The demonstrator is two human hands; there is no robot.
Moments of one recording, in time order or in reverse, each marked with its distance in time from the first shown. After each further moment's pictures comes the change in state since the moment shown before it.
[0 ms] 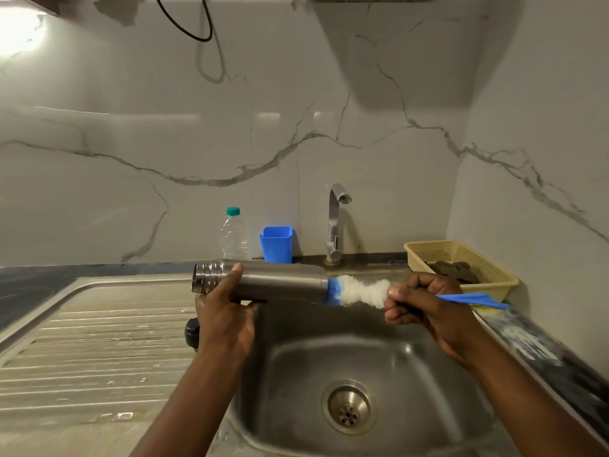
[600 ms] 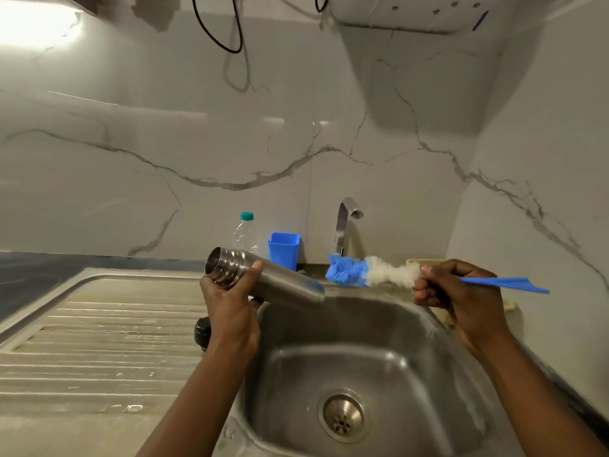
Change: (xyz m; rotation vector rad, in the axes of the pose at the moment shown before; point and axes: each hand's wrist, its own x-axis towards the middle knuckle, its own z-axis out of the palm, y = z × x) left_hand -0.010 0.013 0.016 0.135 0.020 0.155; right_hand 0.011 -0.045 -0.007 -0.009 0.249 -0.167
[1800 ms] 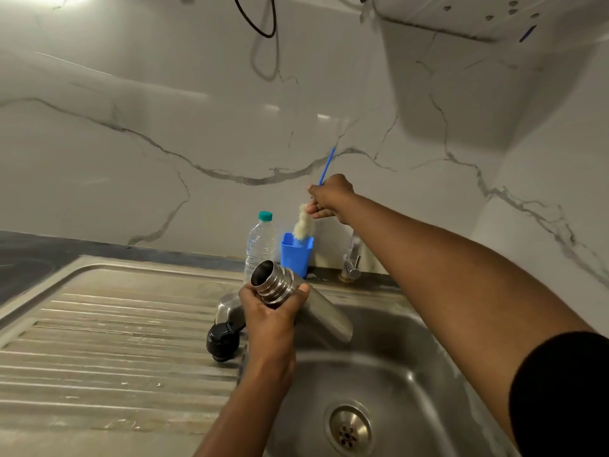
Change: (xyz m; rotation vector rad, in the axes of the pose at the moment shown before) left_hand 0.003 -0.023 0.000 0.138 -0.030 -0.028; right_hand 0.188 -0.012 0.274 -0.512 -0.237 0.212
